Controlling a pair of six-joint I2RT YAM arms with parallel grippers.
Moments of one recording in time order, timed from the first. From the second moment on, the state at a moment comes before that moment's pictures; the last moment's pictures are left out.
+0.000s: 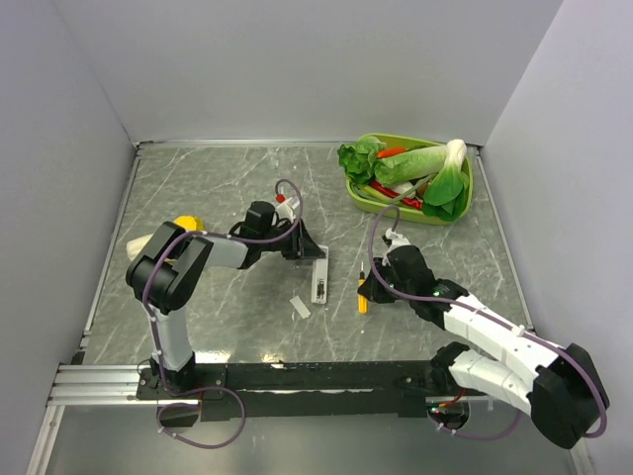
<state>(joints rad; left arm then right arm) -0.50 1.88 0.88 0.49 0.71 -0.71 0.60 0.97 0.48 -0.27 -0.06 0.59</state>
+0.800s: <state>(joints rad) -0.53 1.65 0.95 0.25 0.53 -0.69 0.60 0.89 0.48 -0.16 -0.28 0.50</state>
